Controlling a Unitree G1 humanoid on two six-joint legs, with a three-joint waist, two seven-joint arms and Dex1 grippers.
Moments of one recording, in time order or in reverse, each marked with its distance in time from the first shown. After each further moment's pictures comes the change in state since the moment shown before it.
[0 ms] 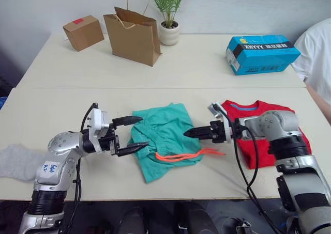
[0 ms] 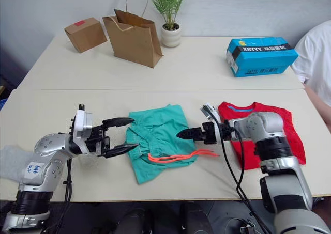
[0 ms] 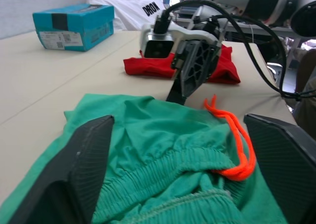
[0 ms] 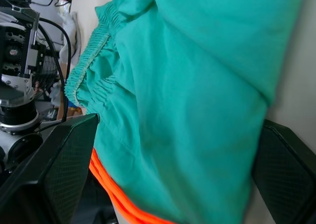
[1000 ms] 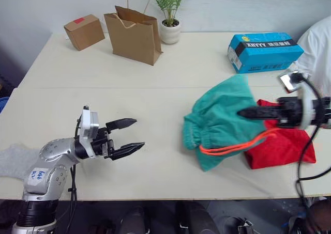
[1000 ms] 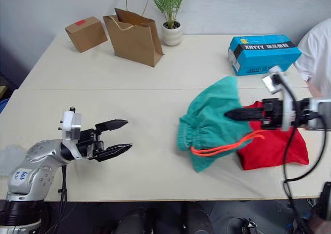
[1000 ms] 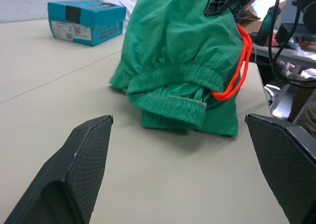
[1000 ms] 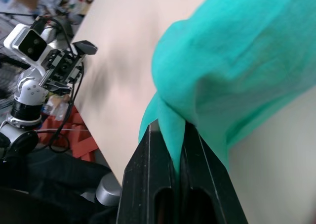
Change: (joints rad) left arm 0.006 -0.007 0.019 -0.011 -0.106 0.107 0.037; right arm 0.118 -0.649 -0.384 -0.328 0.137 0.181 0.188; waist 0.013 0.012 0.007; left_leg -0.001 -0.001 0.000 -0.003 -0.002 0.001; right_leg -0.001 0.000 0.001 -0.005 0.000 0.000
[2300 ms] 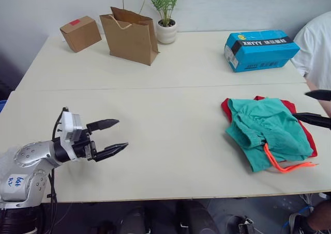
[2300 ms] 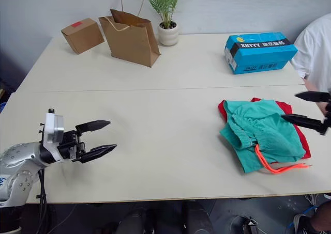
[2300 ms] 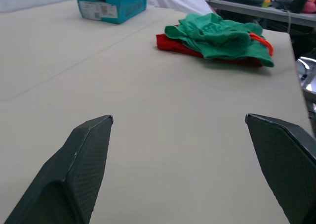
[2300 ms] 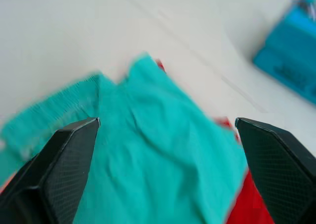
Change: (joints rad) left arm 0.142 0.103 0.196 -0.023 0.029 -0.086 0.052; right arm 0.331 0.144 -0.122 0.214 -0.468 -1.444 0.321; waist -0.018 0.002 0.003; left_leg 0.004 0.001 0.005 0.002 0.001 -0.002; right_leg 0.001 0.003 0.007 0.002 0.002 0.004
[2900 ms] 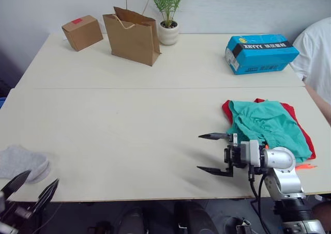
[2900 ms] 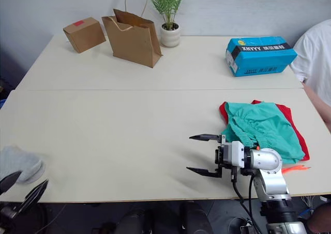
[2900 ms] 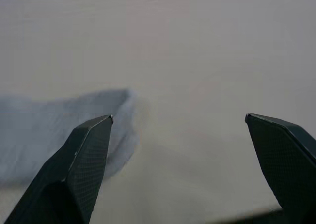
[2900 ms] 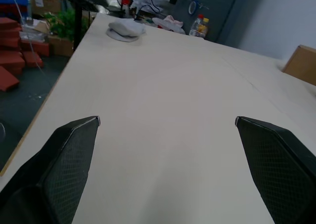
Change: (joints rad) left arm 0.794 -0.429 0.557 -0.084 0.038 -0.236 0.218; right arm 0.217 0.542 0.363 -0.262 -0.028 -0.441 0.025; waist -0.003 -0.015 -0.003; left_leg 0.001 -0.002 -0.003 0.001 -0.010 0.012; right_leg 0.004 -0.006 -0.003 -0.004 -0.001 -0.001
